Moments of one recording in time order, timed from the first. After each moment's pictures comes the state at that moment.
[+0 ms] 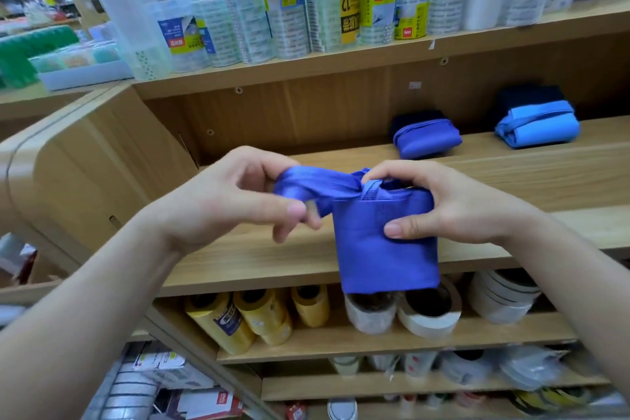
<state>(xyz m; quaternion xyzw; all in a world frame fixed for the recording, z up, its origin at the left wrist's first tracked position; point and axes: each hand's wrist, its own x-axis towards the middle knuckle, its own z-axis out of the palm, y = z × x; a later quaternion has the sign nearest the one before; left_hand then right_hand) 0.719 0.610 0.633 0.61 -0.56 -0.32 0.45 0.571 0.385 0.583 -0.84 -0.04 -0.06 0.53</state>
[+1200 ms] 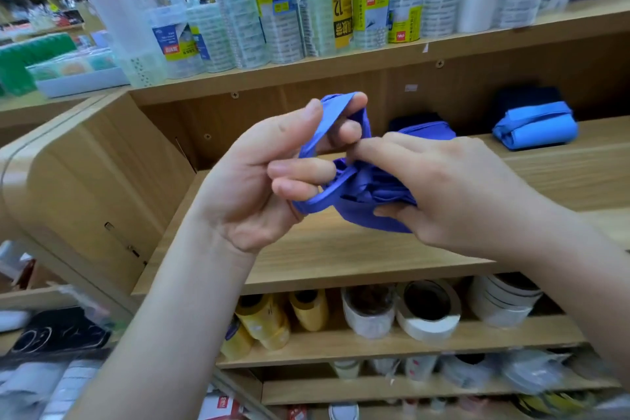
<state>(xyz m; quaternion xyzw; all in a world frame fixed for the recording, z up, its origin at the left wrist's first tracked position) 0.697 0.570 0.636 0.25 -0.33 -0.60 0.68 0.559 0.402 0.610 -0.95 -0.08 -0.31 0.01</state>
